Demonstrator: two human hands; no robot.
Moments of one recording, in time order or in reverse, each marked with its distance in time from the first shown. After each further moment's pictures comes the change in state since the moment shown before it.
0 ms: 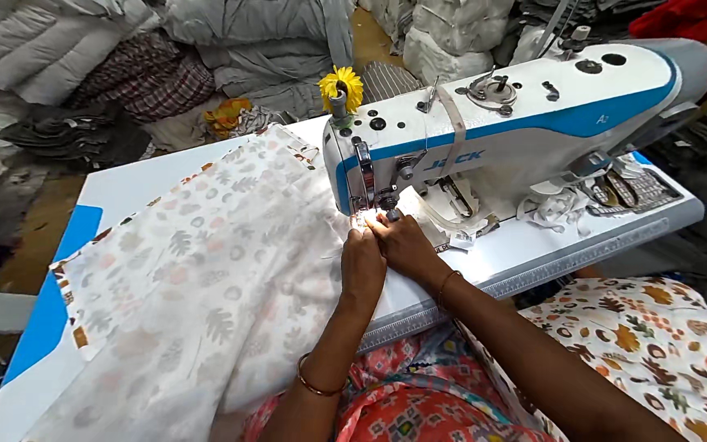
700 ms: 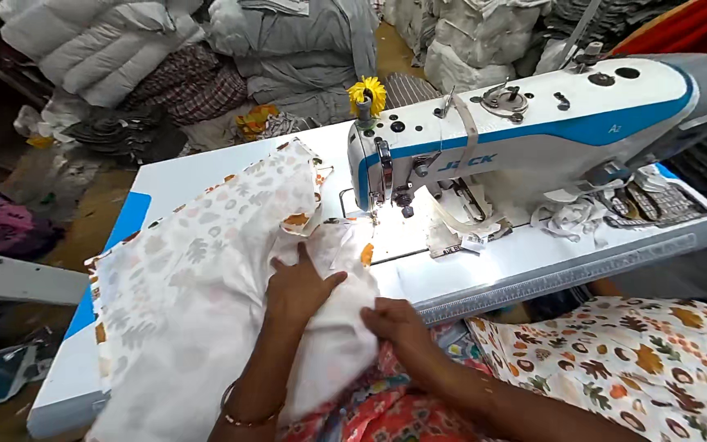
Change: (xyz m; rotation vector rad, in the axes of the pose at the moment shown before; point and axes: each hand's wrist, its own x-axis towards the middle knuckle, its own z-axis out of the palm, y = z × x) left_hand -0.025 -0.071 -0.092 0.423 -0.447 -0.426; right_hand -0.075 -0.124 -0.061 1.377 -0.329 0.587
